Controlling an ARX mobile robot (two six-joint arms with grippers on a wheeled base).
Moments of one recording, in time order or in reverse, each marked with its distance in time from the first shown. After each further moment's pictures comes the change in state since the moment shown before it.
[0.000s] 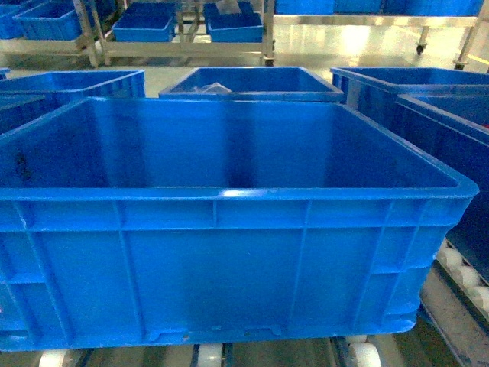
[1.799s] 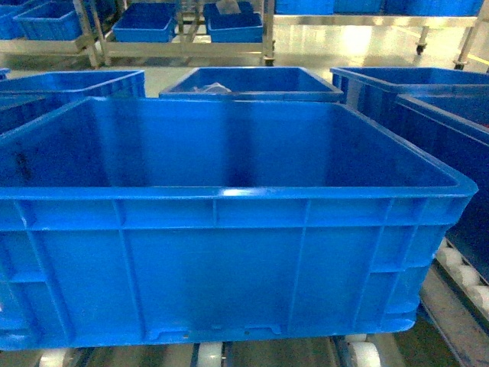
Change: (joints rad) left arm -0.001 -0.238 0.000 -0.253 0.000 0.004; right arm 0.000 -0.266 0.000 -0.279 0.000 0.000
